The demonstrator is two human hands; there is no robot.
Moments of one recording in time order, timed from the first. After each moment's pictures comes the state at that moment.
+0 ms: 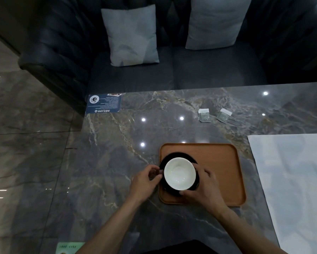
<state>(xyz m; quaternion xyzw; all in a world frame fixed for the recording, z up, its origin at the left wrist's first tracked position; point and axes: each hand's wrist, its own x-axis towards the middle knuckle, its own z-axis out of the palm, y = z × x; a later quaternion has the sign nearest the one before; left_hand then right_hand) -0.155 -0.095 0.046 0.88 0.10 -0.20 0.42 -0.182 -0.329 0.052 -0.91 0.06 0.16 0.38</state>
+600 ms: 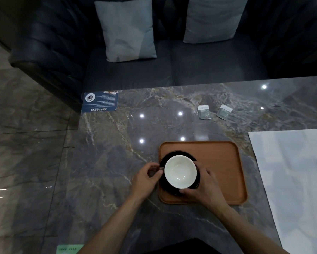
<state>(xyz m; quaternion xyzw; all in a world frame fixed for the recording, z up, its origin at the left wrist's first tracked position) -0.147 -0.099 0.038 0.84 0.13 -0.19 0.49 -0.178 -0.328 0.049 -0.90 0.08 0.18 0.38</state>
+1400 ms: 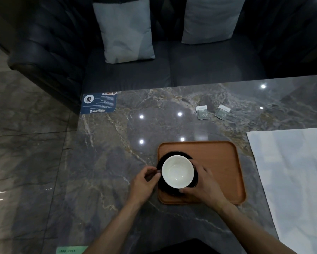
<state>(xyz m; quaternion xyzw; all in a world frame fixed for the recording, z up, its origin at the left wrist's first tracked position) -0.158 -0.095 0.031 0.84 0.13 -0.18 0.50 -0.168 -0.333 0.046 -0.90 0.06 0.21 0.38</state>
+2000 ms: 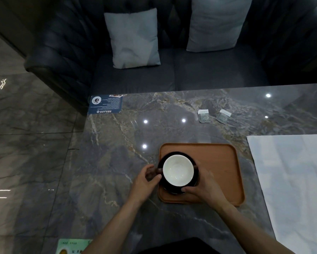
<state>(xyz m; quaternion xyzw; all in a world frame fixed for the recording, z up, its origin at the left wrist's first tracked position) -0.165 -0.099 0.041 0.79 0.17 -0.21 0.54 -0.171 -0.340 0.047 -0.89 0.05 0.19 0.41</state>
